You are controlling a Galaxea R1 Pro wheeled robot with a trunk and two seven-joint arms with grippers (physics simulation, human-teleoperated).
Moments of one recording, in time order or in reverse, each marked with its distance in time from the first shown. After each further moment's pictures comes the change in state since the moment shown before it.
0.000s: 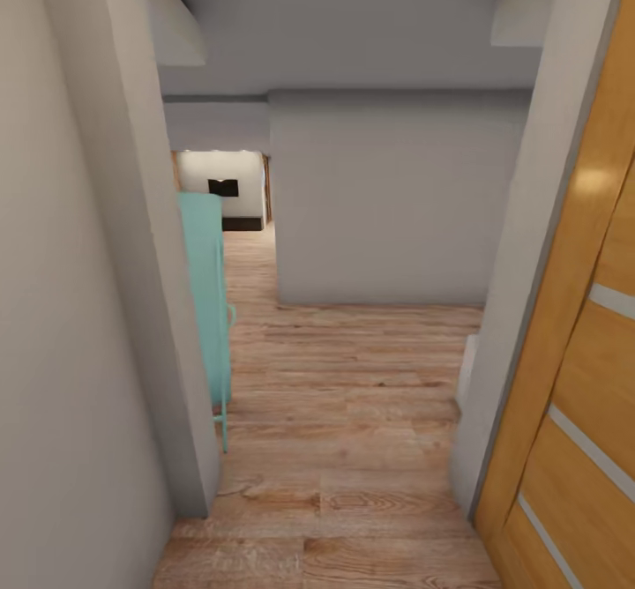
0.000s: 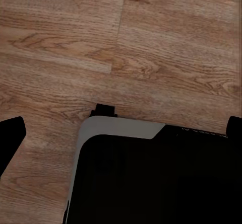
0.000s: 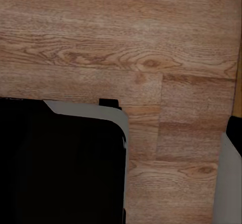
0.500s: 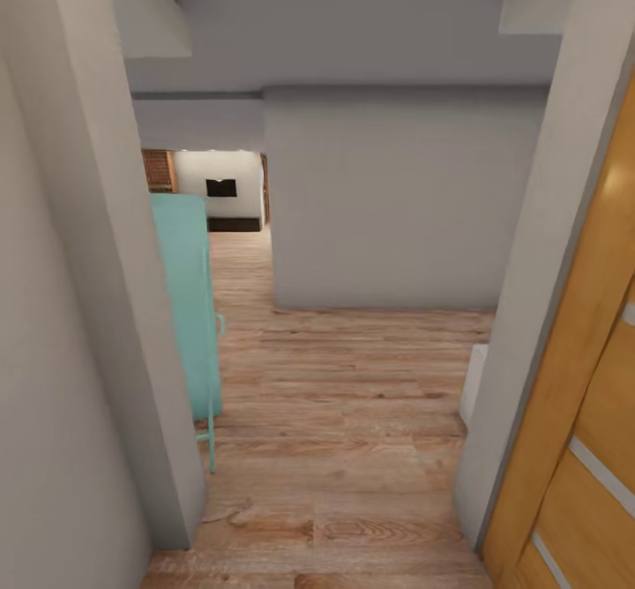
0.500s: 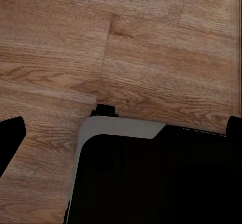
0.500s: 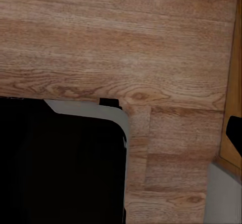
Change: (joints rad) left arm 0.000 0.001 0.000 0.000 0.000 0.000 0.000; right arm 0.000 0.000 0.001 0.000 0.001 0.001 0.003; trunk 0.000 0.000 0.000
